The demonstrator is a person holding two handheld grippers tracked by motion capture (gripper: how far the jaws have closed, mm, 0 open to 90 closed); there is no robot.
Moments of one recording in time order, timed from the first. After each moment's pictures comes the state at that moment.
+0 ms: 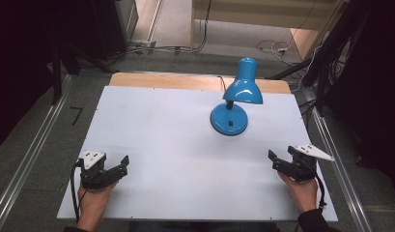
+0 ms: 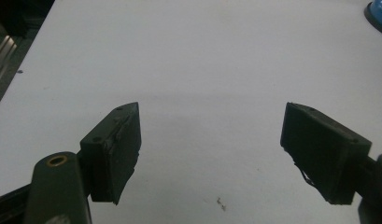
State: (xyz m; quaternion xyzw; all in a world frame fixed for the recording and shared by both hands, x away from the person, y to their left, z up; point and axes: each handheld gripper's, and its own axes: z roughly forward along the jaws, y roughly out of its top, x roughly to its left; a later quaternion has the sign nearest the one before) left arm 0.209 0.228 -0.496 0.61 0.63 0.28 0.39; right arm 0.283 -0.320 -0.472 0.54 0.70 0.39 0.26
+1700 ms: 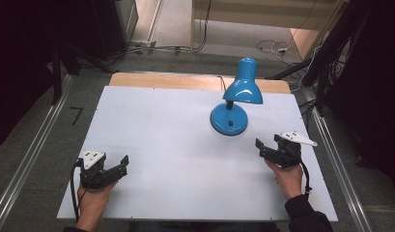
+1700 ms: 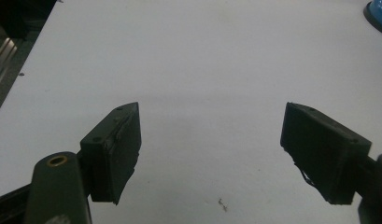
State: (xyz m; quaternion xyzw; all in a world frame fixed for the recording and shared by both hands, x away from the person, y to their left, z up) left arm 0.209 0.229 -0.495 0.61 0.63 0.29 0.39; right arm 0.317 -0.285 -0.468 0.52 0.71 0.41 0.25
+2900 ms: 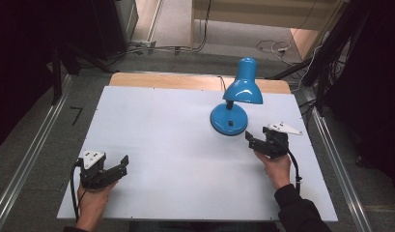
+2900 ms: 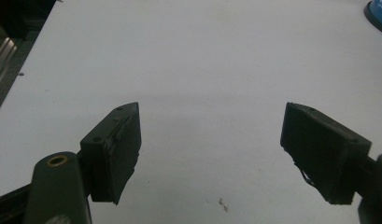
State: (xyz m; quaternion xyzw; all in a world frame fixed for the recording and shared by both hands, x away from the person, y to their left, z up) left arm 0.209 0.230 -0.496 0.61 0.63 0.28 0.39; right arm 0.344 -0.256 -0.468 0.50 0.72 0.41 0.24
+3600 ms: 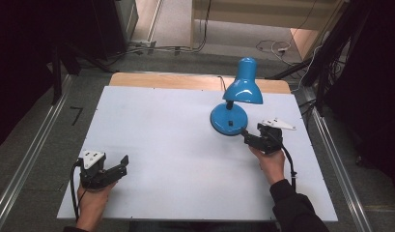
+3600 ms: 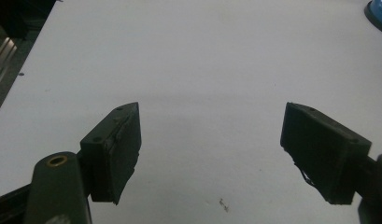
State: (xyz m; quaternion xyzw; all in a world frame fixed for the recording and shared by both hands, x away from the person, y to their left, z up) left arm 0.210 0.230 -0.496 0.61 0.63 0.28 0.39; right arm 0.357 -0.243 -0.469 0.50 0.72 0.41 0.24
